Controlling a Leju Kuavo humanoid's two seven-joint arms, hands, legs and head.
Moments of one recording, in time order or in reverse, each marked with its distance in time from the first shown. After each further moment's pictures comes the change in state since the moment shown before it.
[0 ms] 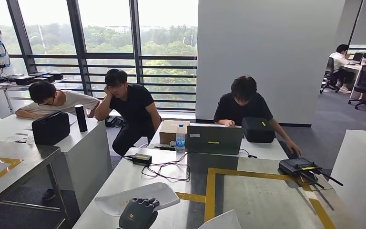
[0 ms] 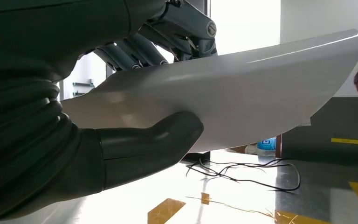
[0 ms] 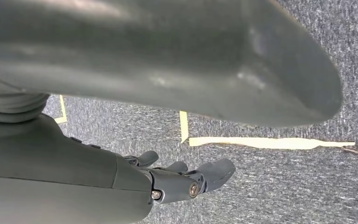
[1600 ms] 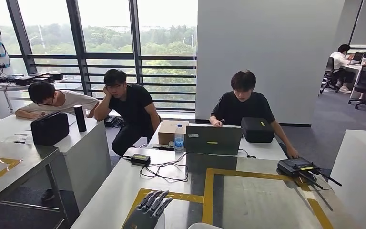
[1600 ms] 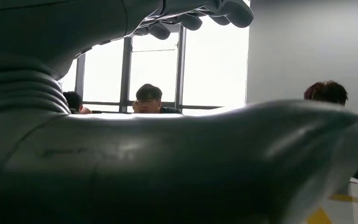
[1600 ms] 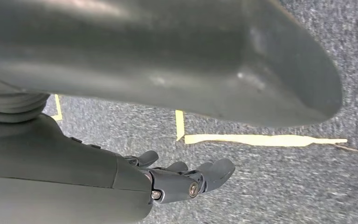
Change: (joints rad) left arm 0.056 -0.024 0.051 -0.017 0.007 0.107 -0.155; right arm 0.003 0.002 0.000 0.000 -0.001 -0.002 -0.022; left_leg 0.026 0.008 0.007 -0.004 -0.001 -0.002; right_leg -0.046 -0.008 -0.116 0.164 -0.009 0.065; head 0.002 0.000
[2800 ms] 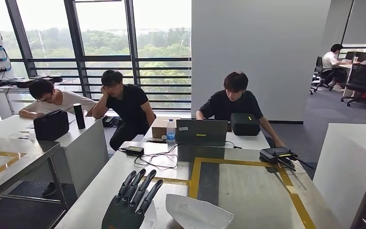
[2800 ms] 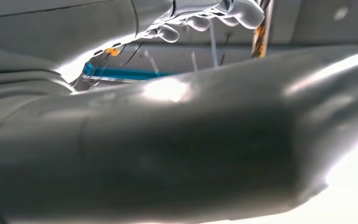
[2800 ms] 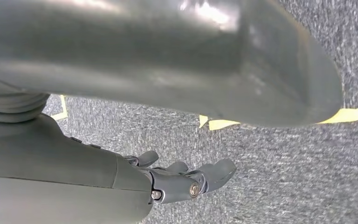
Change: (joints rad) left arm 0.284 0.103 0.088 -0.970 -0.292 -0.154 0.147; right arm -0.008 -0.007 -0.020 0.000 -0.021 0.008 0.011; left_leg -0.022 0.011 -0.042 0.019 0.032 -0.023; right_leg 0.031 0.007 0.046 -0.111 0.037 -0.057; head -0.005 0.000
